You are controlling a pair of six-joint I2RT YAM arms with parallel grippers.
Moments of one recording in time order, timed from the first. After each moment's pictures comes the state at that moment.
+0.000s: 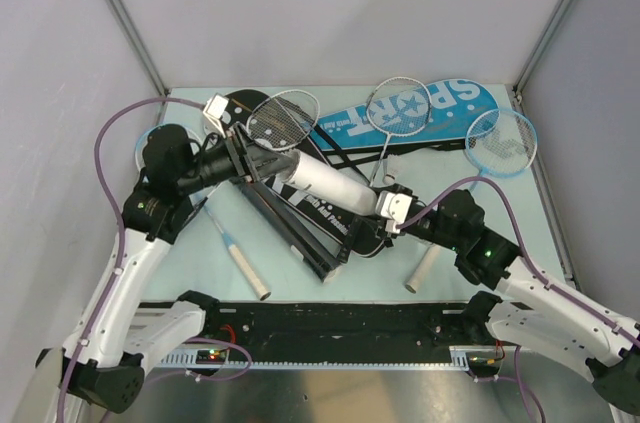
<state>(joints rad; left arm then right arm) -0.31 0.92 1.10 -0.36 0.71 -0.86 0.81 0.77 0.64 0.02 -0.28 -0.56</state>
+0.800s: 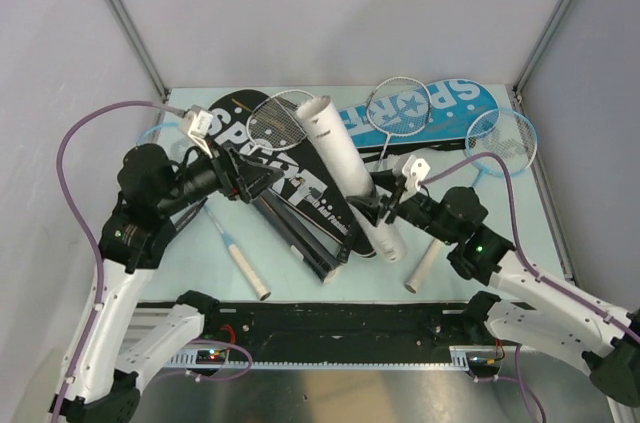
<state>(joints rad) -0.31 0.79 1.15 -0.50 0.56 -0.47 0.81 0.82 0.64 0.26 -0.22 -0.13</state>
